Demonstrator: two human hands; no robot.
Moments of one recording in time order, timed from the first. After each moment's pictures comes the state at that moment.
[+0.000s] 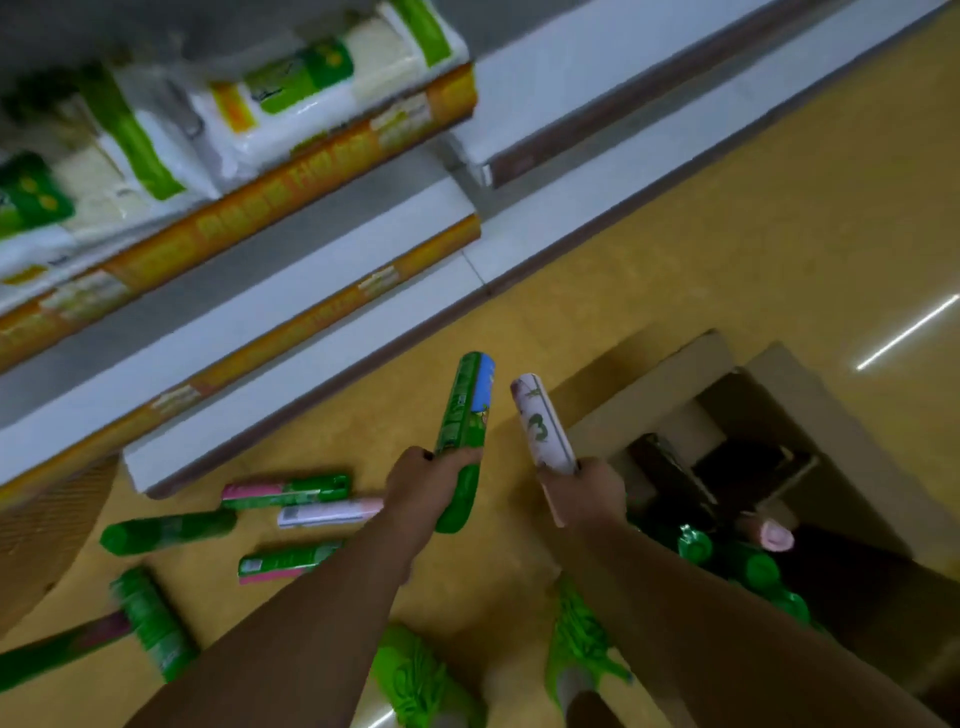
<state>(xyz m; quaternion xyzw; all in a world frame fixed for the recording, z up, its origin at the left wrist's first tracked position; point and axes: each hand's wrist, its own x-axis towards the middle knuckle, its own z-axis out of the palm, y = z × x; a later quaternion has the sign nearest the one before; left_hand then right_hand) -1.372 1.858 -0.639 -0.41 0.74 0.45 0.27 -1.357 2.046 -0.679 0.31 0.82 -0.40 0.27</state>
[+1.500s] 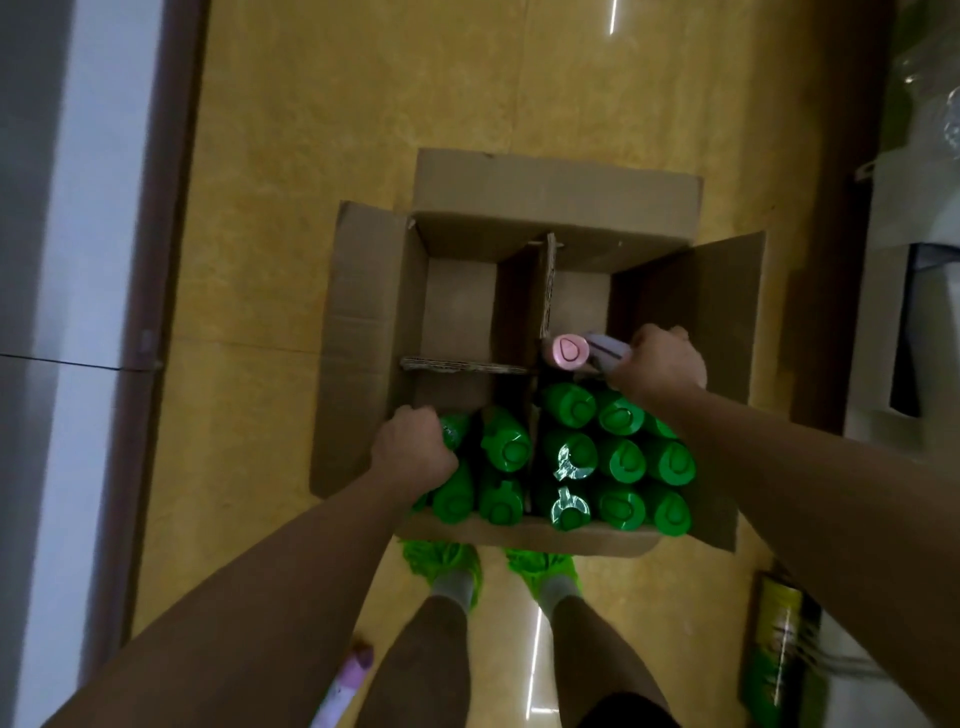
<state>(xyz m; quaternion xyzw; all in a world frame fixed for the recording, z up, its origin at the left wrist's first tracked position) -1.407 2.177 -0.802 0.28 0.83 -0.08 0.47 -1.246 2.407 -0.814 0.57 0.75 -0.21 0.26</state>
